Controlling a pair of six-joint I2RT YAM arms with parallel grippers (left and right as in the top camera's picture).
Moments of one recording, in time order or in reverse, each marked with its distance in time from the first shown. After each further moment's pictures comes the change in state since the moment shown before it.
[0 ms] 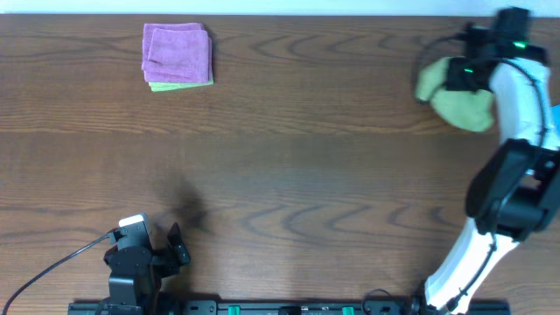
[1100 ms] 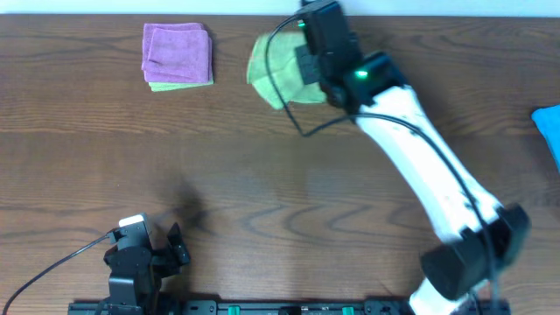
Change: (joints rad) left arm 0.000 0.000 0.000 0.000 0.000 0.000; right arm 0.719 -0.317 0.000 0.063 0.470 0.298
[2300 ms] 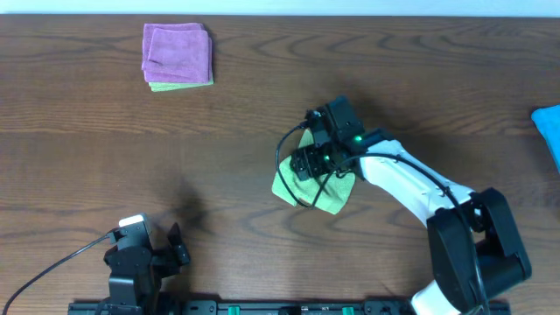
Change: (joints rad) left arm 0.000 0.000 0.000 0.000 0.000 0.000; right arm -0.067 -0.058 -0.814 0.329 -0.628 0.066
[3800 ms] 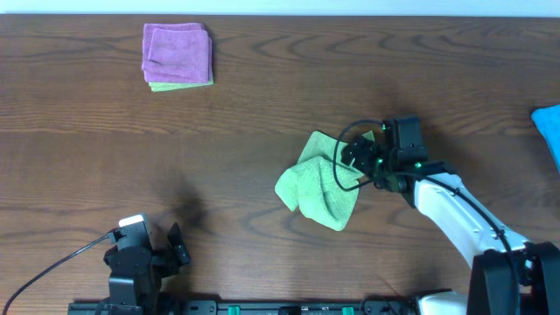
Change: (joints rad) left arm 0.000 0.000 0.000 0.000 0.000 0.000; right arm -0.258 -0.258 -0.294 0.203 0.068 0.579
